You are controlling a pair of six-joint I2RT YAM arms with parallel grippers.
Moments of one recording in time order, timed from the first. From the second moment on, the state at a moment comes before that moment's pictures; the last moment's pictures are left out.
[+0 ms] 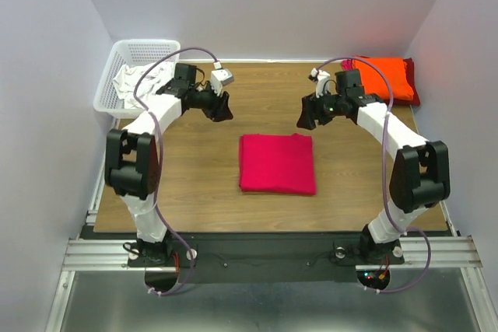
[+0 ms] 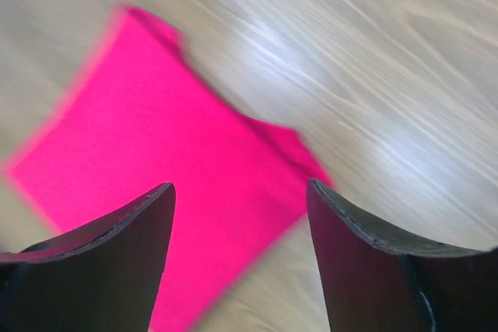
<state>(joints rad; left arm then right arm) -0.21 1.89 1.46 -0.47 0.75 0.52 0.21 1.70 1.29 -0.46 -0.52 -0.20</state>
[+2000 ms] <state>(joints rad) -0.40 1.69 0.94 0.15 1.01 -0.31 0.26 1.59 0.92 -0.15 -1.04 0.37</state>
